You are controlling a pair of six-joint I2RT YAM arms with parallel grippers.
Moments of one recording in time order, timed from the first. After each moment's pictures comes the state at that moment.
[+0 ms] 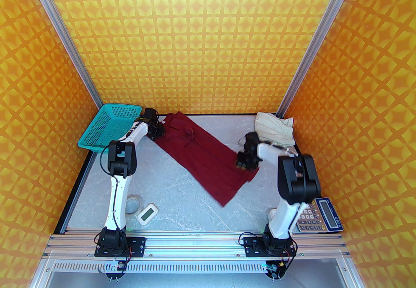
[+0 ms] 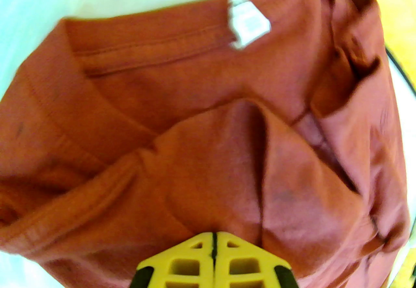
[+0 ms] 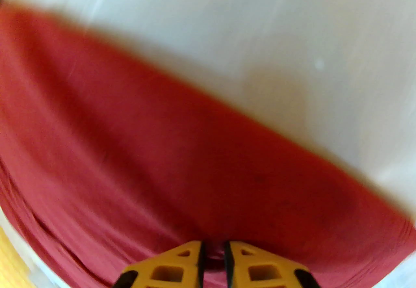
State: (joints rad) left arm -0.12 2.62 2.33 -0.71 0.22 -0.46; right arm 0.15 1.75 1.00 -0.60 -0.20 0.44
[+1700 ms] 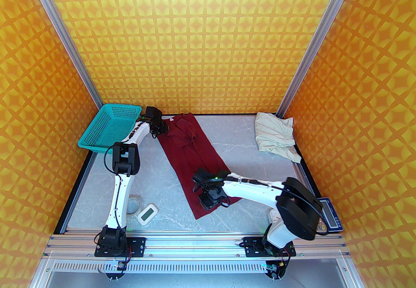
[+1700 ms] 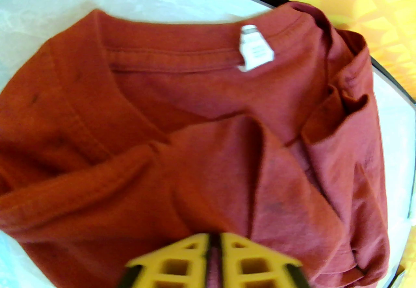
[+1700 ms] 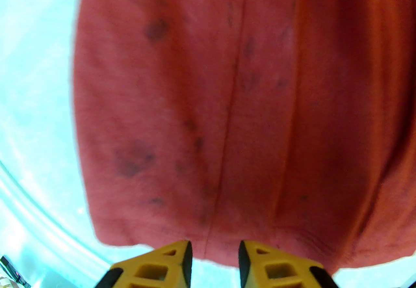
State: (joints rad) left arm -0.13 2.65 2.36 -0.66 0.33 -0.34; right arm 0.90 1.59 1.02 -0.82 -0.06 0.33
